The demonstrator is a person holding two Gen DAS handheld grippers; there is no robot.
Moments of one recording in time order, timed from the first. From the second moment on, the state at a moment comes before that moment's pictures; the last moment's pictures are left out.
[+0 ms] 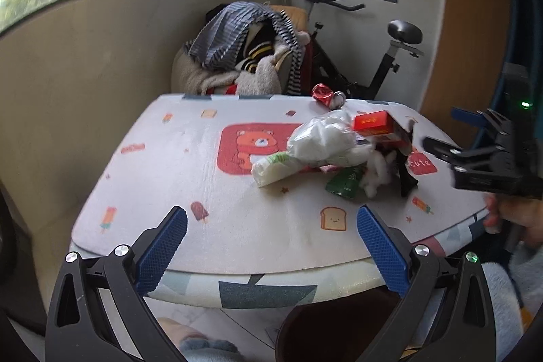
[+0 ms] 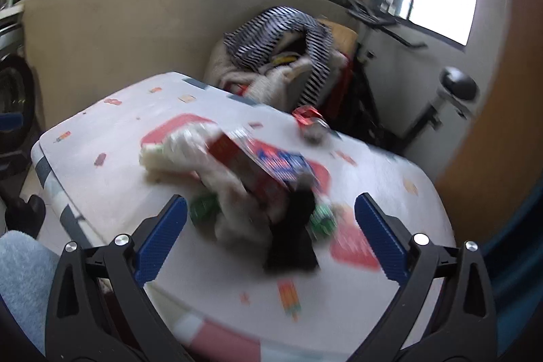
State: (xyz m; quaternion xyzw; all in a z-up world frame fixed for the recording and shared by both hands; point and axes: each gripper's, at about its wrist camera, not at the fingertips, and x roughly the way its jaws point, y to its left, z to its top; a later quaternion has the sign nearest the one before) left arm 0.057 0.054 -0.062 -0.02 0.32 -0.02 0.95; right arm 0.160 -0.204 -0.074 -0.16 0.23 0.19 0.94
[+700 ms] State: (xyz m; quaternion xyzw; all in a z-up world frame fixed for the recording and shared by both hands) left arm 0.075 0.059 -0.082 -0.04 0.35 -0.02 0.94; right arm 0.175 -0.228 -0.054 -0.01 0.23 0.29 0.93
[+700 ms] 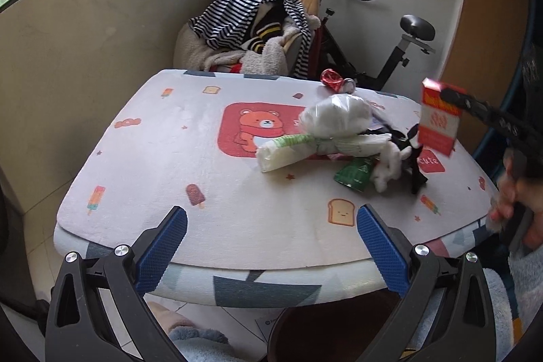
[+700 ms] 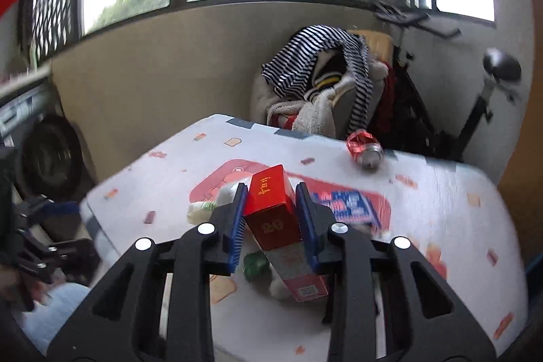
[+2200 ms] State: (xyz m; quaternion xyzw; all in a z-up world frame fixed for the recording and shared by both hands) left arm 0.312 0.027 -0.108 -0.24 0.42 -0.10 0.87; right arm 0.154 -0.323 -0.141 0.11 0.31 0.22 0.92
